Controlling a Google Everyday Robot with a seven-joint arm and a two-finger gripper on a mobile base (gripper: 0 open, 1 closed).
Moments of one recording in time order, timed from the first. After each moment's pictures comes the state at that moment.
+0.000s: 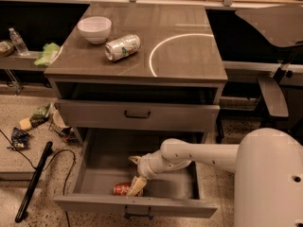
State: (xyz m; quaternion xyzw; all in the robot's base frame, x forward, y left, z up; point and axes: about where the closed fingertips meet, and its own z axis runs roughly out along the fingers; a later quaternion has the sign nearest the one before) arm 0.529 0.091 0.389 -0.65 0.64 0.30 0.29
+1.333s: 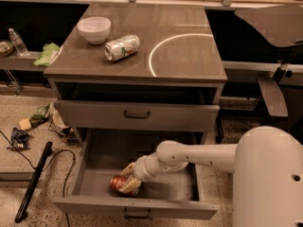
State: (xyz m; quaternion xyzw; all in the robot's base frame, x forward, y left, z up) arm 0.516 0.102 0.391 -0.64 0.65 0.30 0.28
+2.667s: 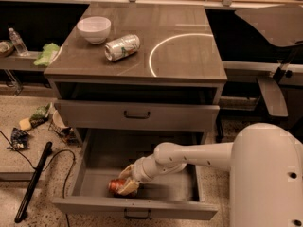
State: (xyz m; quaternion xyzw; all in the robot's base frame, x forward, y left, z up) arm 0.511 0.112 0.390 -0.63 0.66 0.30 0.28
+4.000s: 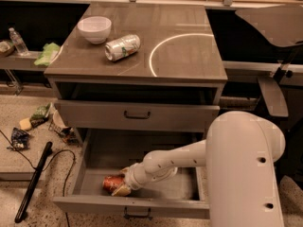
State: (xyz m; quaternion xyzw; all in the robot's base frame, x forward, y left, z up) arm 0.500 0.138 0.361 -0.58 0.73 0.27 0.25
